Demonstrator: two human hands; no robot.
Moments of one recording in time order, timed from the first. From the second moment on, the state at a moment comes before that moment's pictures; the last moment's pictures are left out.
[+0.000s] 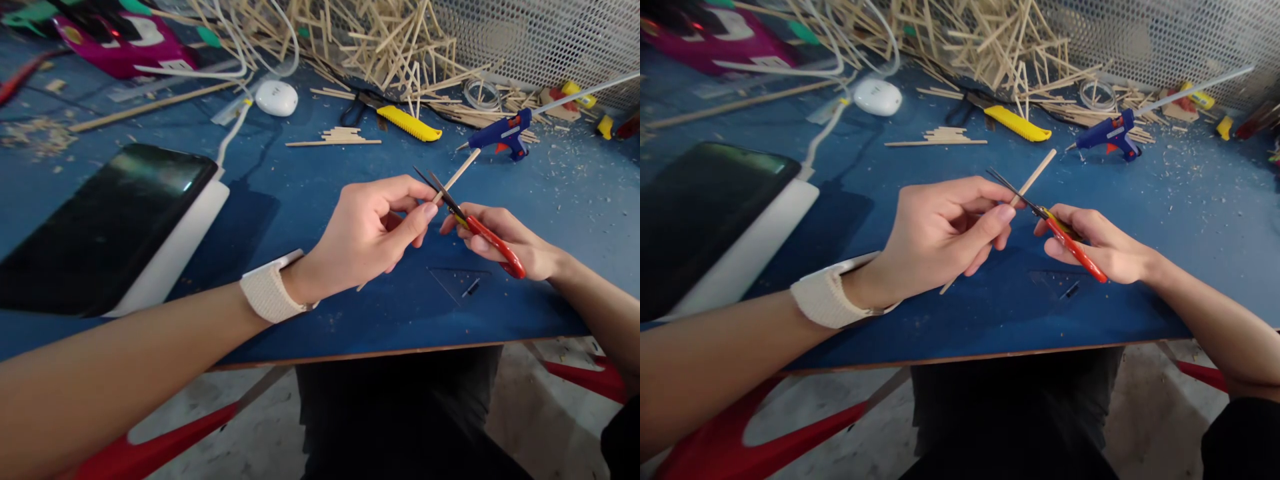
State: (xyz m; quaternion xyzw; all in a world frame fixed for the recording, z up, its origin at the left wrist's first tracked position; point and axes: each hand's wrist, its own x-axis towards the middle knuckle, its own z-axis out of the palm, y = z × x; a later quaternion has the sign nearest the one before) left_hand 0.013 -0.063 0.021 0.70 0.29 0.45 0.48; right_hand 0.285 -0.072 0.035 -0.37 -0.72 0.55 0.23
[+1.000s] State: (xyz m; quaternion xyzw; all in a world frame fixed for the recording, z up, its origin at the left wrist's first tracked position) left_hand 0.015 -0.064 0.026 0.70 0.31 0.45 0.46; right_hand 0.285 -0.077 0.039 -0.38 -0.76 0.50 0.19
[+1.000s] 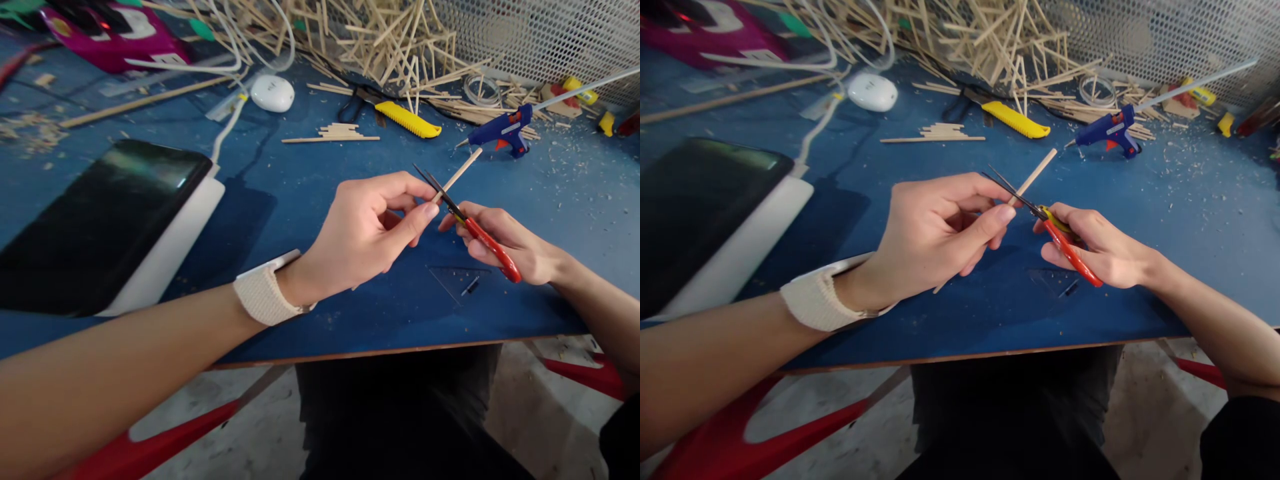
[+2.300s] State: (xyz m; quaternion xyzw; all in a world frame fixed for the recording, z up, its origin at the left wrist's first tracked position) left_hand 0.014 -0.042 0.016 0.71 0.26 0.46 0.47; right_hand 0.280 -0.075 0.041 -0.40 -0.70 0.55 0.23
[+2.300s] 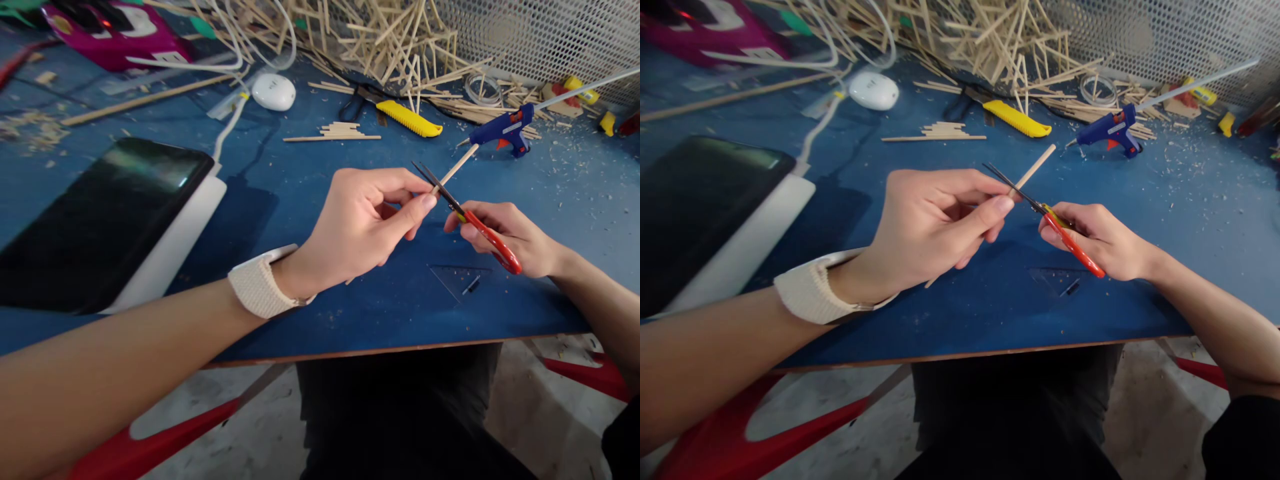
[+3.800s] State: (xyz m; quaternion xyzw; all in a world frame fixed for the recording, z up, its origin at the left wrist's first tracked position) left_hand 0.009 -0.029 0.024 0.77 0.20 0.40 0.46; right_hand 0.286 -0.069 0.033 -0.37 -0.83 0.31 0.26
